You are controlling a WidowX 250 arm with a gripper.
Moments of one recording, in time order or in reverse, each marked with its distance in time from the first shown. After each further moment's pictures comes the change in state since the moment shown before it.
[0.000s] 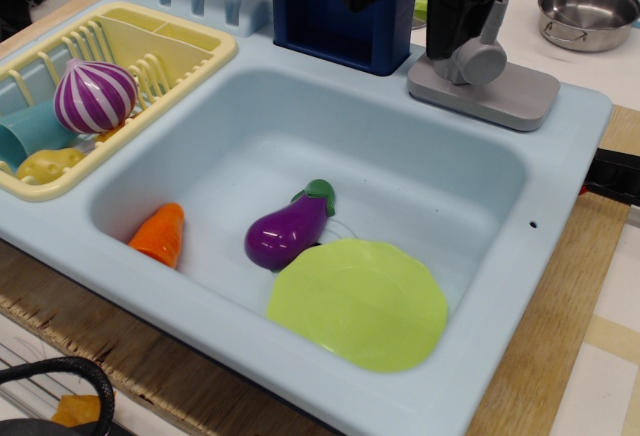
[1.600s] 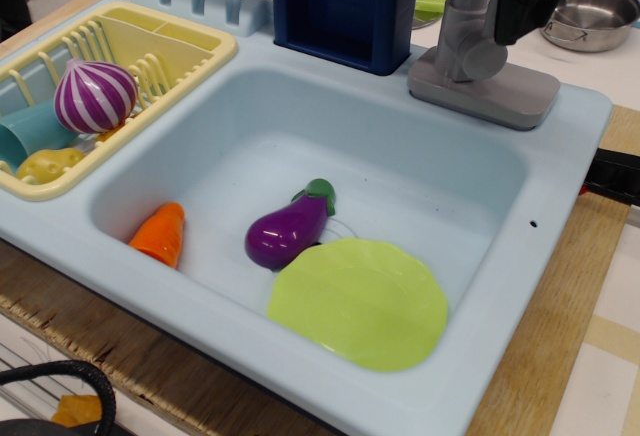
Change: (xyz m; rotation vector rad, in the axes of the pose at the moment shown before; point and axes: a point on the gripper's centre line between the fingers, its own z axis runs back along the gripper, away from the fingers) arm 0.058 -0.010 -0.022 -0.002 -0.120 -0.184
